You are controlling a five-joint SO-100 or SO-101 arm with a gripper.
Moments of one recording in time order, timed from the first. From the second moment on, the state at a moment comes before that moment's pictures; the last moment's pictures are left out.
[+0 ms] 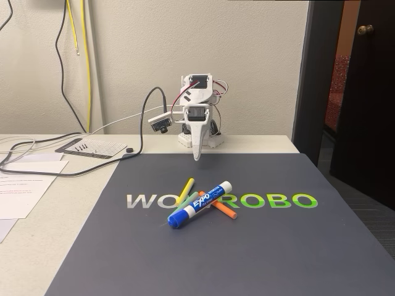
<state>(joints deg) -7.7 188.6 174.2 59.5 1.4</state>
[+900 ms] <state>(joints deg) -10.1 167.3 150.7 59.2 -1.5</state>
